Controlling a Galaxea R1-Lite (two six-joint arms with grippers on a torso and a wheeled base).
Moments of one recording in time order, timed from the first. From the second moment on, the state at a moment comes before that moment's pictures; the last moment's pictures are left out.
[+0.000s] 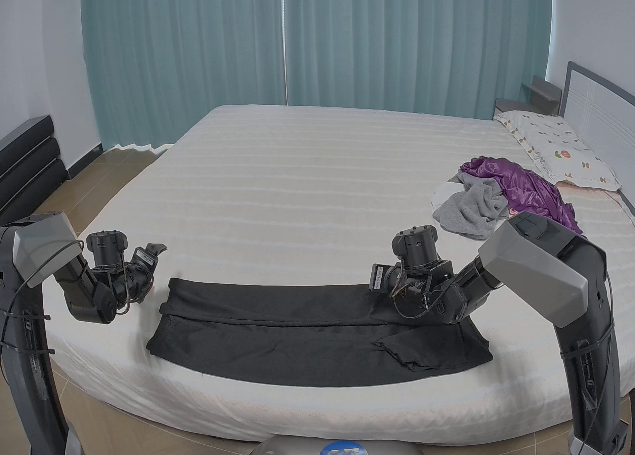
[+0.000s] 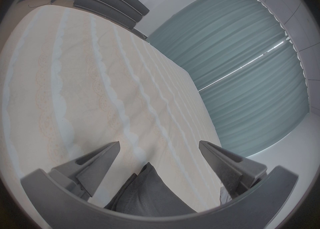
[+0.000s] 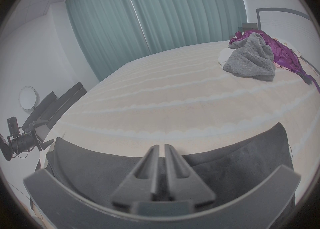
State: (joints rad) left arm 0.14 2.37 -0.91 -0.99 -0.12 -1.00; right arm 0.47 2.52 -1.34 -0.61 -0.17 0.43
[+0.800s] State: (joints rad) left arm 0.14 2.37 -0.91 -0.99 -0.12 -1.00; right arm 0.49 2.49 -1.25 -0.63 -0.17 0.33
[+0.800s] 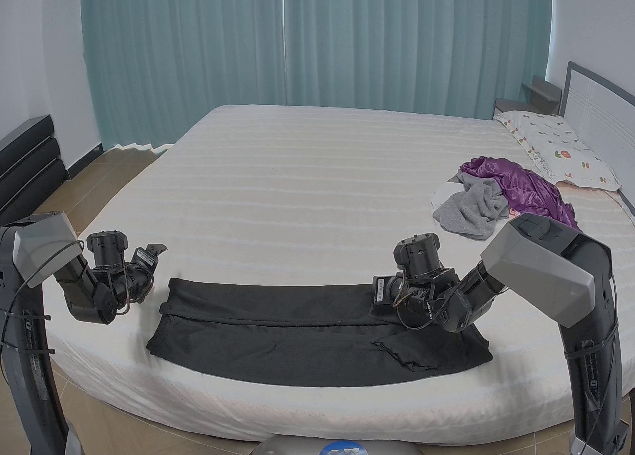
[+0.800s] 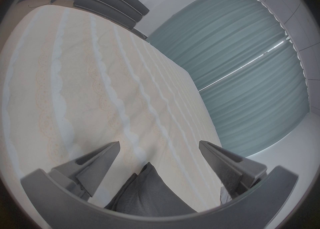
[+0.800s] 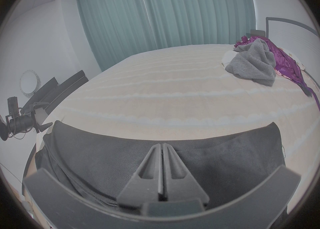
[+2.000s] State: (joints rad) left arm 0.13 2.37 -0.91 -0.99 -0.12 -0.99; right arm 0.32 2.41 -1.15 -0.70 -0.03 0.54
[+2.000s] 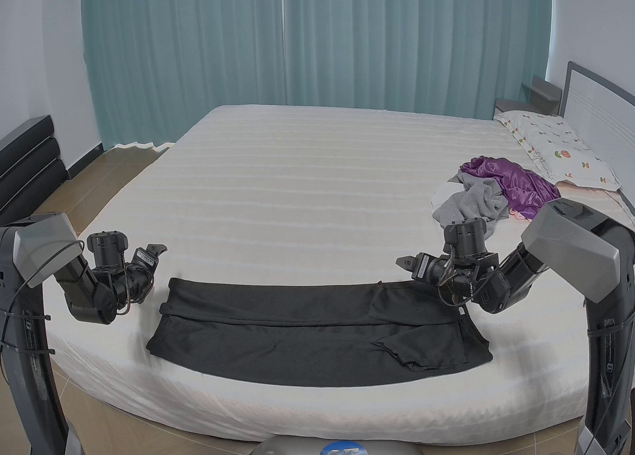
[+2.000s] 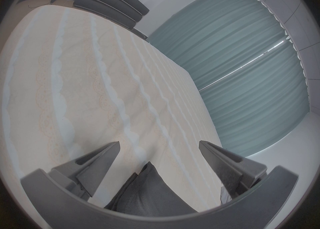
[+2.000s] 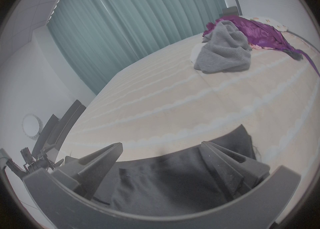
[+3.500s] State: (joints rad) left arm 0.13 2.35 -0.89 -0.99 -0.12 -1.00; right arm 0.21 2.34 -1.04 -0.71 0.05 0.73
